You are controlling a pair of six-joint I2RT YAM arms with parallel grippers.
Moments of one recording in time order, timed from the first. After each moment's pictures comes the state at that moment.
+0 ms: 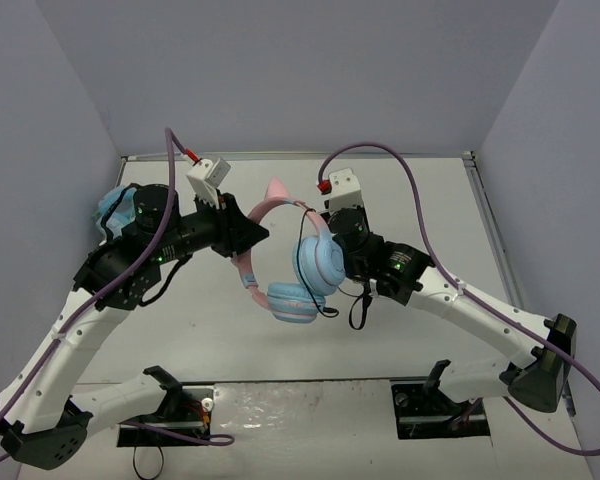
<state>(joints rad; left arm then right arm) -0.60 1.03 1.41 -0.65 0.34 -0.41 0.93 1.28 1.19 -0.31 0.78 0.06</state>
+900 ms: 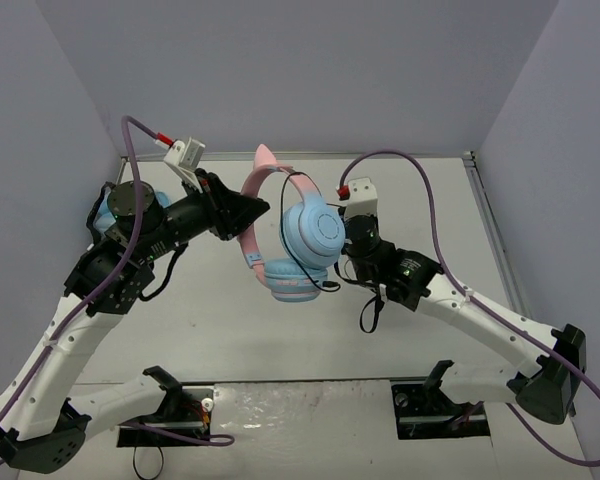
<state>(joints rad) -0.59 1.01 1.43 -0.44 0.32 -0.50 0.86 1.20 1.06 -0.29 0.71 0.19</state>
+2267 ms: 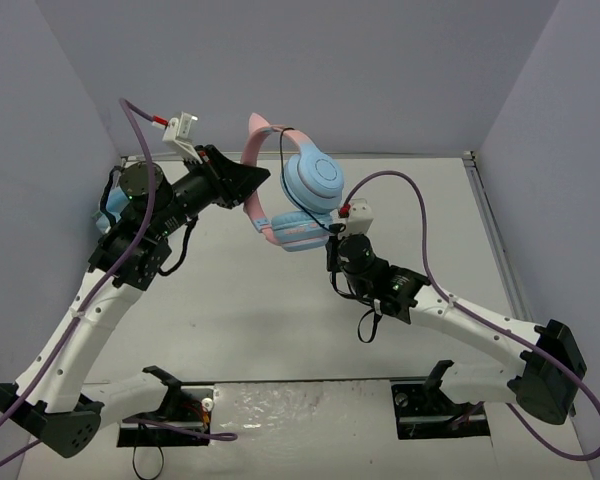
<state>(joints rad) -0.49 1.11 1.40 -0.21 0.32 -0.65 0.86 1.20 0.83 -0.04 0.51 0.40</state>
